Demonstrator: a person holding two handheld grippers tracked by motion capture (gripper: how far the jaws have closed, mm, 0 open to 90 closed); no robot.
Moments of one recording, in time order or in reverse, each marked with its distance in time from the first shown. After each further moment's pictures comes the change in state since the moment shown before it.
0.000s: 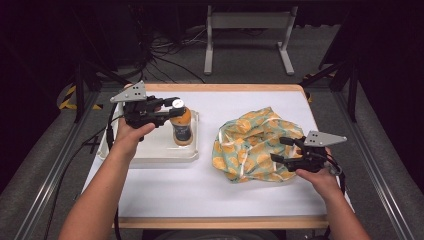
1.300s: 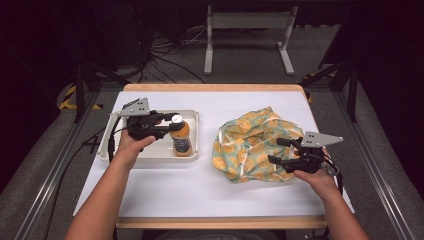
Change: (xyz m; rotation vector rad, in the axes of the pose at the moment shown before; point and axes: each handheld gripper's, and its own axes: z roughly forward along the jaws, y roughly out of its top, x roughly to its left) left arm 0.007 -0.047 0.009 0.070 -0.021 -0.017; right arm 0.004 0.001 0.006 0.010 0.020 -0.007
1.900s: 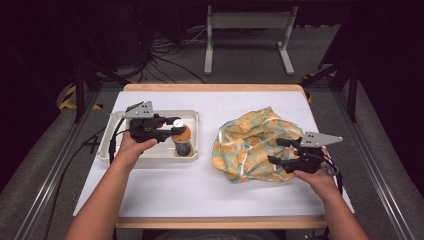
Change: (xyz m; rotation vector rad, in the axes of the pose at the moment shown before) left arm -0.002 -0.005 0.005 0.058 -0.013 0.003; right arm 0.000 0.000 0.001 0.005 0.005 0.002
